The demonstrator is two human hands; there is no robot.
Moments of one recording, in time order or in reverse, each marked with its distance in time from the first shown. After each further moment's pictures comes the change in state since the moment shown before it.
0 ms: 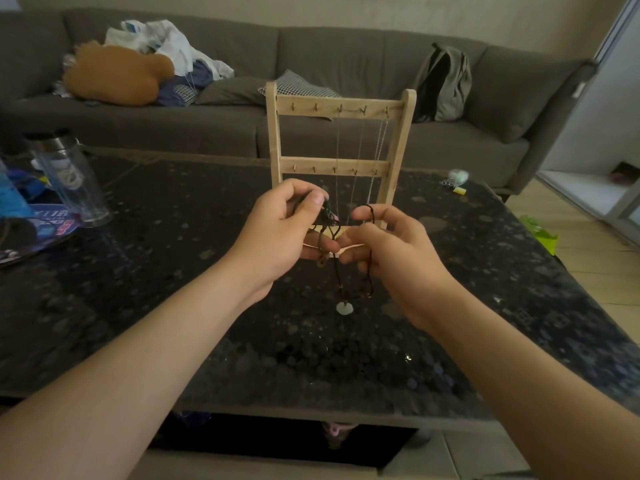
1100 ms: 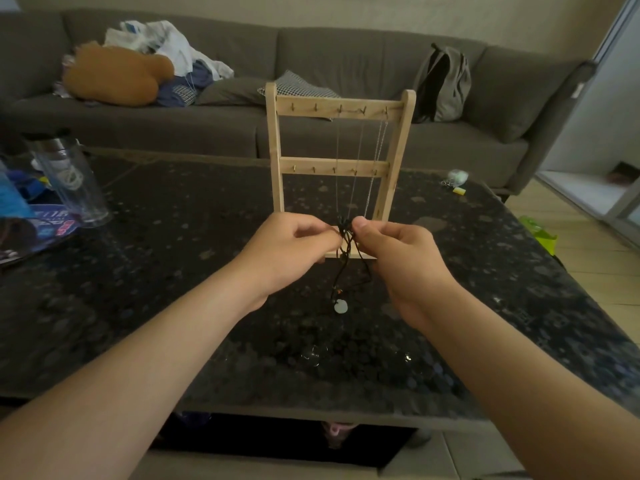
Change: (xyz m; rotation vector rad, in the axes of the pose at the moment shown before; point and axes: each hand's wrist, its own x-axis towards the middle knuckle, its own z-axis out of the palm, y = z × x) left_hand -0.004 -0.003 0.004 0.293 -0.101 -0.129; right_hand 0.007 0.013 0.002 -0.005 0.134 0.057
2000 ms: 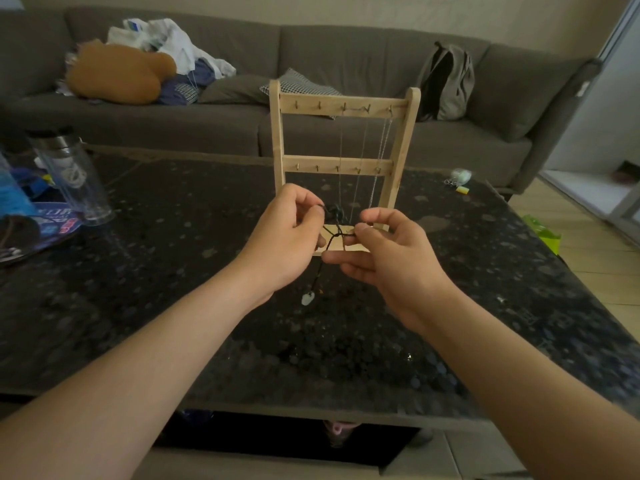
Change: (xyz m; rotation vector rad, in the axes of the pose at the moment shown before) left_hand 0.007 -0.002 0.000 -0.041 0.174 0.123; right_hand -0.014 -0.015 0.010 0.241 -0.104 0.068
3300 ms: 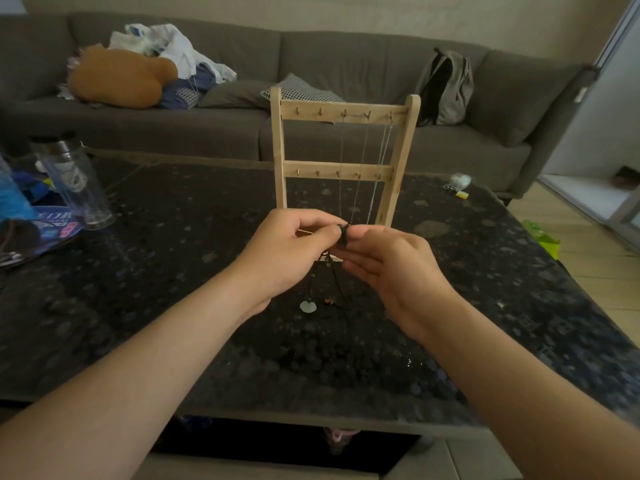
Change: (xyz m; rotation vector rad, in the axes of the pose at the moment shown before) left_hand -0.006 0.003 -0.006 0.014 -0.133 0.034; right_hand 0.002 0.004 -0.007 0.007 -0.014 -0.012
